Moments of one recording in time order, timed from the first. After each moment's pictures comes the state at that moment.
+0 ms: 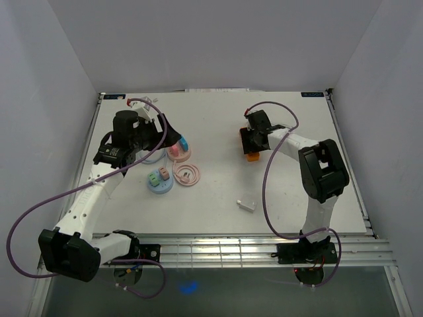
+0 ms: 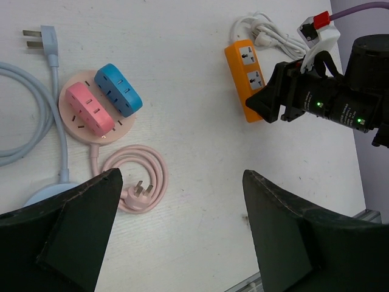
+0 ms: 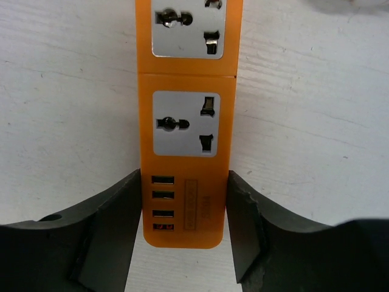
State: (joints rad) left arm -0.25 1.15 1.08 -0.42 0.25 -0.45; right arm 0.44 1.91 1.29 -0.34 0.09 0.12
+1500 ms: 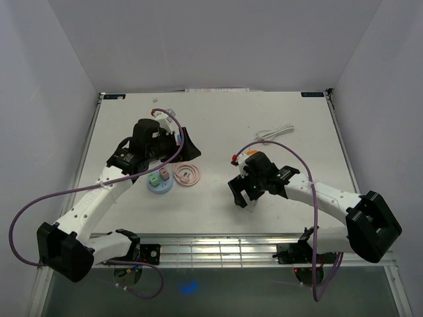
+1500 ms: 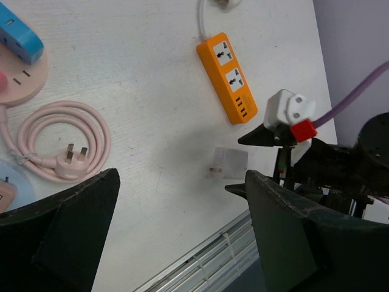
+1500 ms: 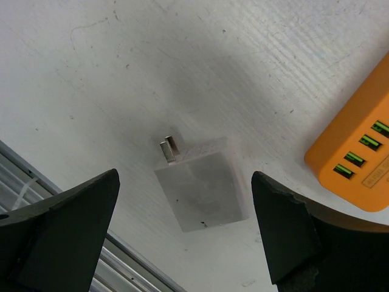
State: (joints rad) left arm -0.46 1.16 1.04 -0.45 0.26 -0.52; right arm 0.75 1.28 0.73 -0.44 -0.15 0.08
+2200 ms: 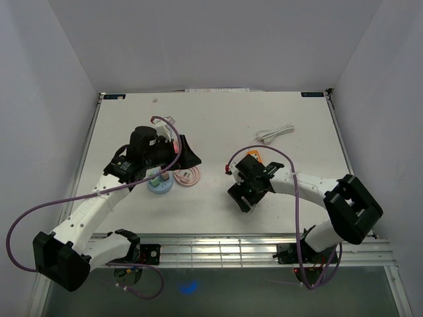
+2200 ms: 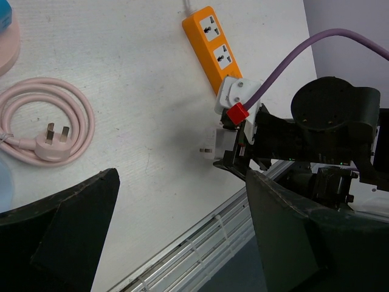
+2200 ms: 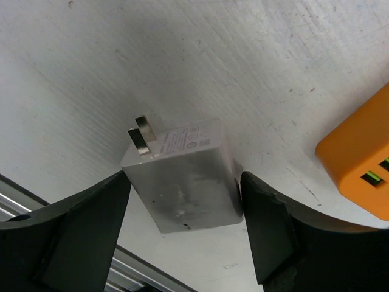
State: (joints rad) left arm -0.45 1.07 0.96 -0.44 0.35 -0.54; right arm 0.80 1.47 0.82 -0.59 -0.09 -0.04
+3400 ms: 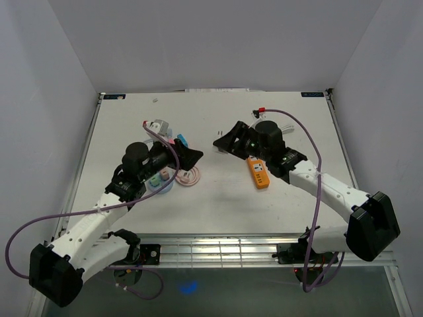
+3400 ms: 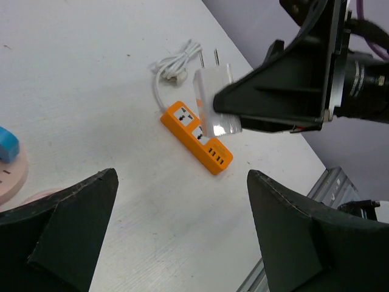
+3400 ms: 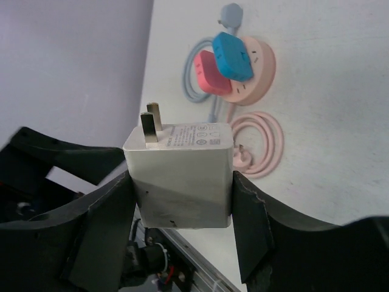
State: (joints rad) left arm -0.48 0.92 0.70 0.10 0.29 -0.48; right arm 0.66 1.32 0.96 -0.02 -0.17 0.91
